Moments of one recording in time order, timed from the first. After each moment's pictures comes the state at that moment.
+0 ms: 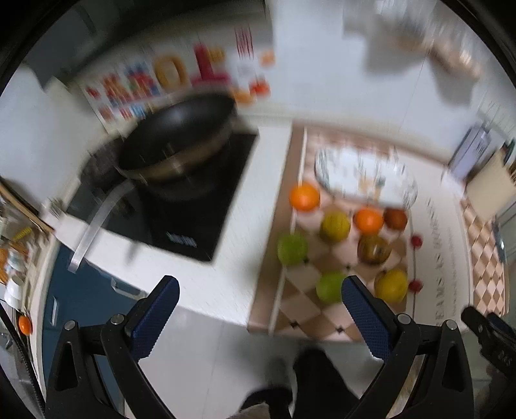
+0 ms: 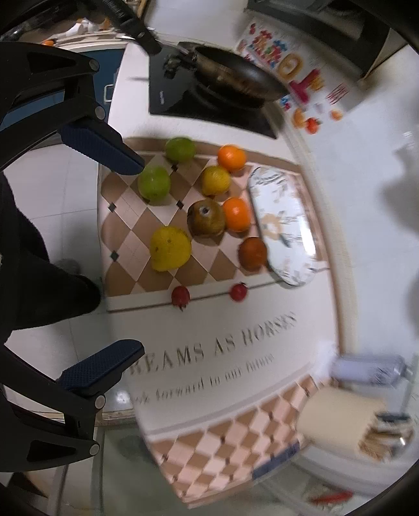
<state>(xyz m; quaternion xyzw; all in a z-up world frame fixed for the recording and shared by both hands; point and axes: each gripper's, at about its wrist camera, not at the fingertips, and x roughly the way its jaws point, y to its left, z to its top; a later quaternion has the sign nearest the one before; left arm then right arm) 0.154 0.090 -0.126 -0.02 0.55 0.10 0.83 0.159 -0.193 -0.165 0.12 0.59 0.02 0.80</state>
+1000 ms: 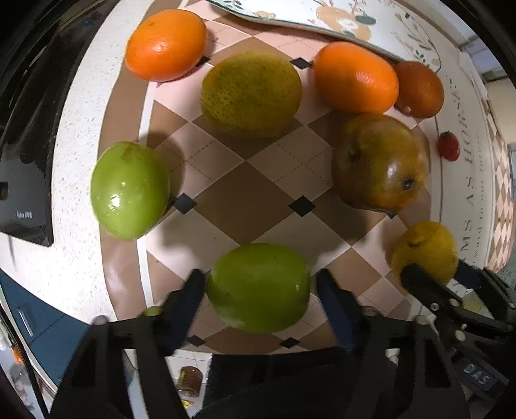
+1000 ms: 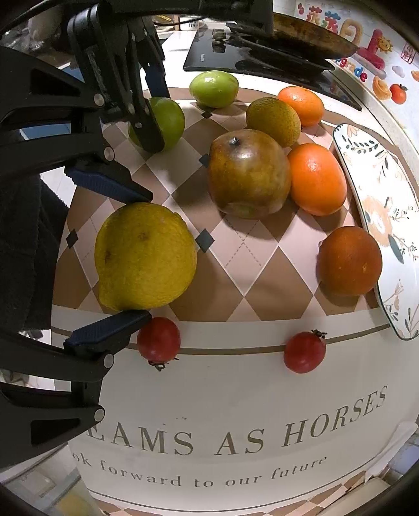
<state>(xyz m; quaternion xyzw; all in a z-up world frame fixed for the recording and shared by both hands) 0.226 -0.017 -0.333 -0.01 0.75 -0.02 0.66 0.236 -0.177 -0.329 0.10 0.72 0.10 0.68</state>
